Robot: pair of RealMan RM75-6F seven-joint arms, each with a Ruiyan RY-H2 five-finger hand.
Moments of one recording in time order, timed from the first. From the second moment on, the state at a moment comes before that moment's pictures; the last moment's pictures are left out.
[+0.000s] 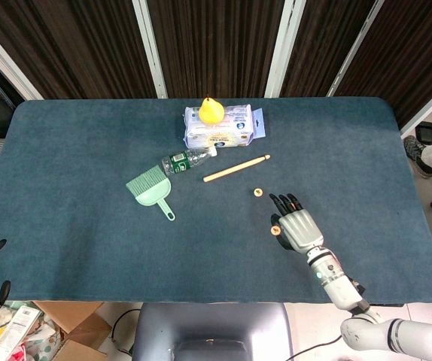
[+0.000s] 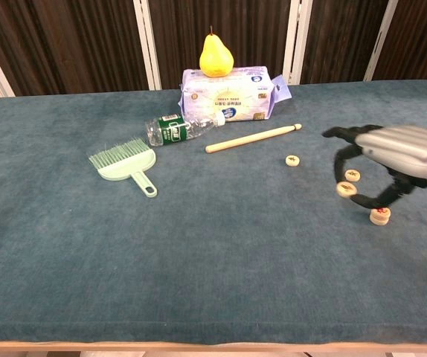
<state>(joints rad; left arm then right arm) -0.01 -1.01 0.04 -1.52 1.69 1.65 -0.24 0.60 -1.49 0.01 -1.43 -1.24 1.09 -0.35</state>
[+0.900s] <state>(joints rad) -0.01 -1.01 0.04 -1.53 1.69 1.65 -0.23 0.52 -1.47 0.00 -1.33 -1.28 1.04 -0.26</state>
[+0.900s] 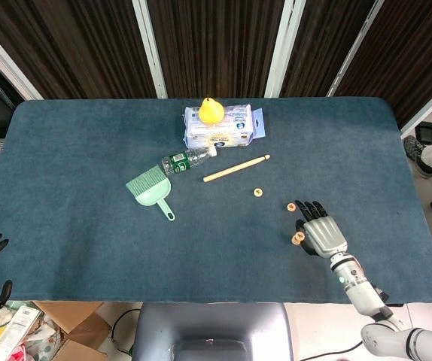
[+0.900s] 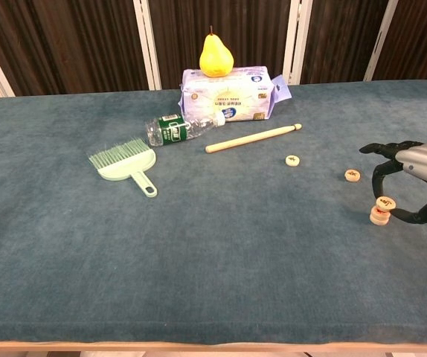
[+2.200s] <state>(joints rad) 0.00 -1.01 0.04 -1.52 1.69 1.66 -0.24 0.49 -1.46 0.00 -1.37 -1.27 1.00 -0.40</state>
